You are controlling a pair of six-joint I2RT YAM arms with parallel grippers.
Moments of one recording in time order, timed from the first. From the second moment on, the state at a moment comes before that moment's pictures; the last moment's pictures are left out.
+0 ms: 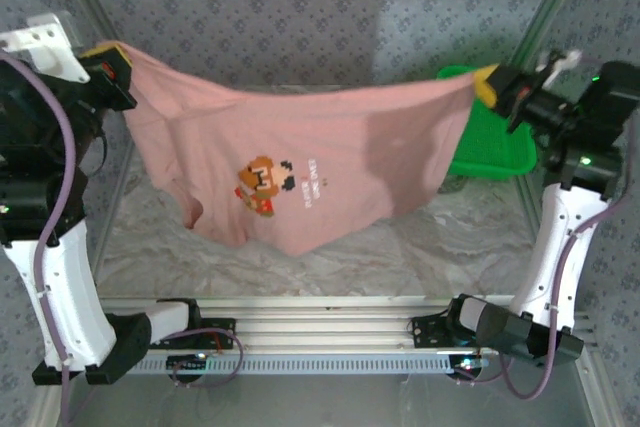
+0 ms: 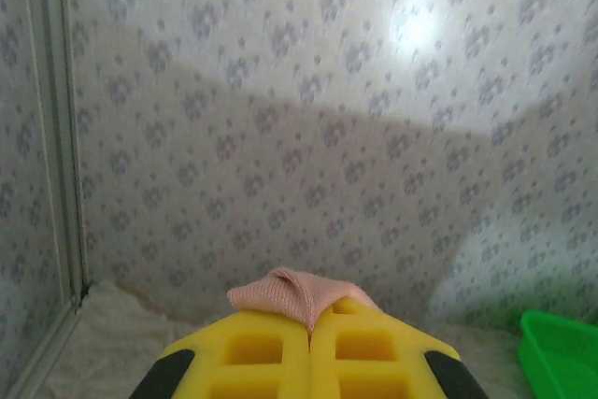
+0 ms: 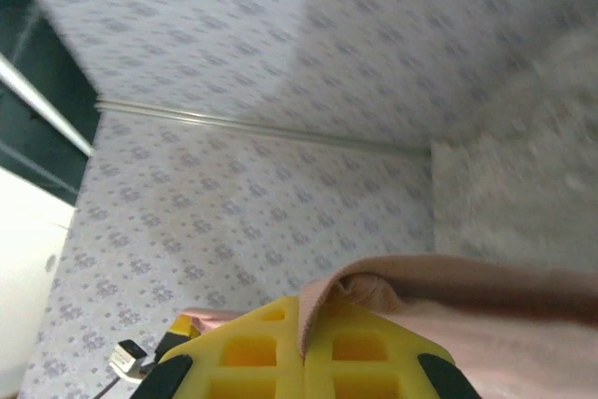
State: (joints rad) left arm -0.02 1.18 2.08 -0.95 0.08 -0.26; right arm -0.35 1.18 1.57 -0.59 -1.15 1.19
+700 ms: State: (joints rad) left arm -0.02 0.76 1.03 -0.98 0.02 -0.39; right arm 0.23 1.39 1.11 -1.34 -0.48 0.43
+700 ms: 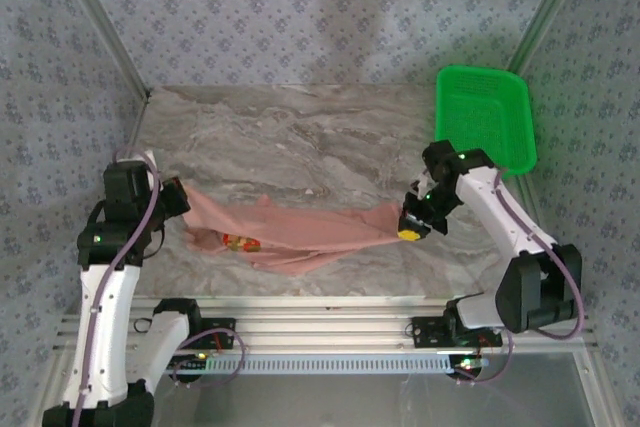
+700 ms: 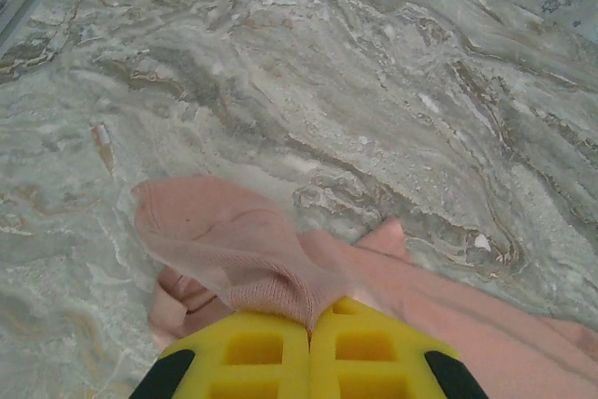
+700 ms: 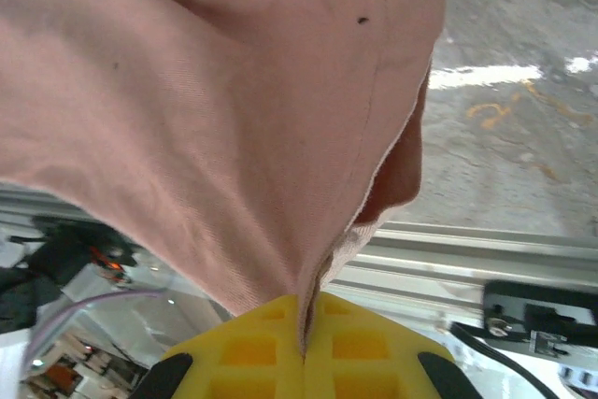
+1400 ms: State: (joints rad) left arm -0.02 0.92 0.95 -0.90 0.01 -0.39; right arm 0.25 2.05 1.58 -1.25 -0.51 0.30
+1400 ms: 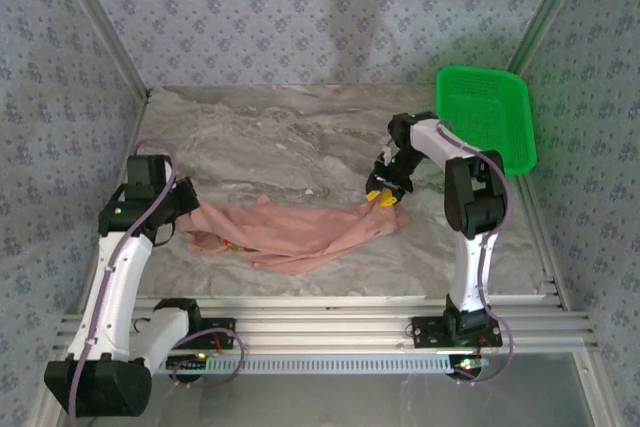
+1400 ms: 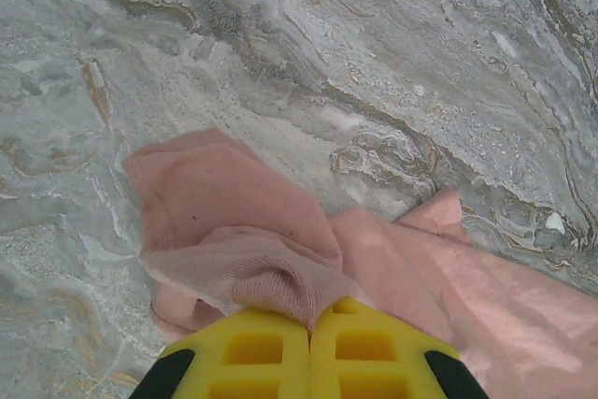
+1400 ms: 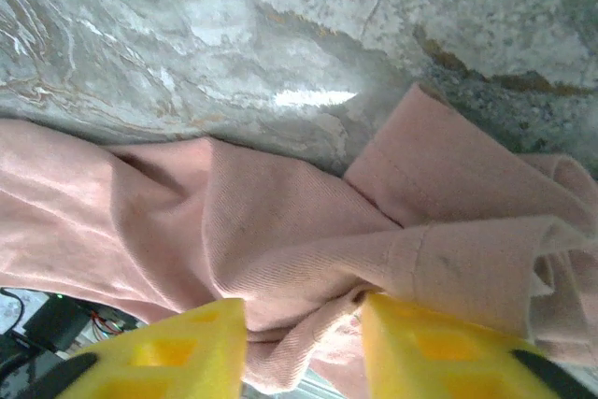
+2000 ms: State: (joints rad) left arm -0.02 0.96 0.95 -0.87 0.02 -0.39; right arm 0.16 1.54 1.02 -0.98 -0.61 0.57
